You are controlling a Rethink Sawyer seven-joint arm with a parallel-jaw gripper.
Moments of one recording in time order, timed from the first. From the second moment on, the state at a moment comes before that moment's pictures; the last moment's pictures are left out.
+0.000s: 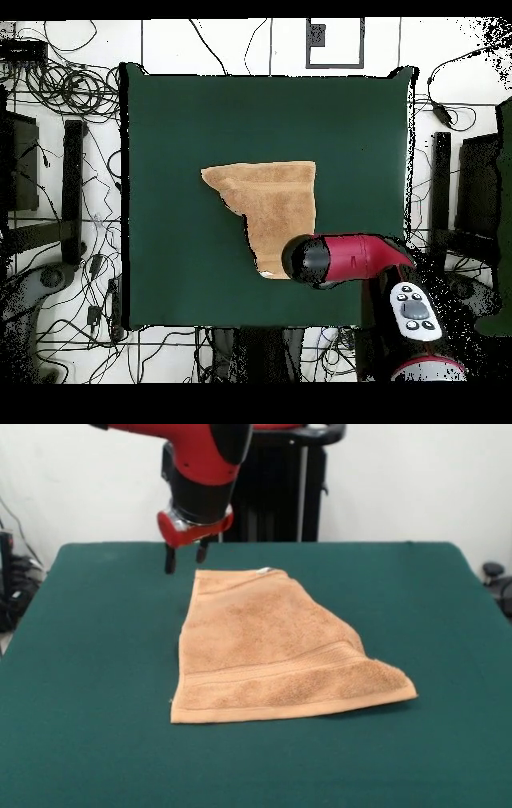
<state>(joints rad) -0.39 -0.59 0.02 1.75 -0.56 0.65 1.16</state>
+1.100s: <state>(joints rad) -0.53 -0.60 0.07 1.77 -0.47 0.36 1.16</state>
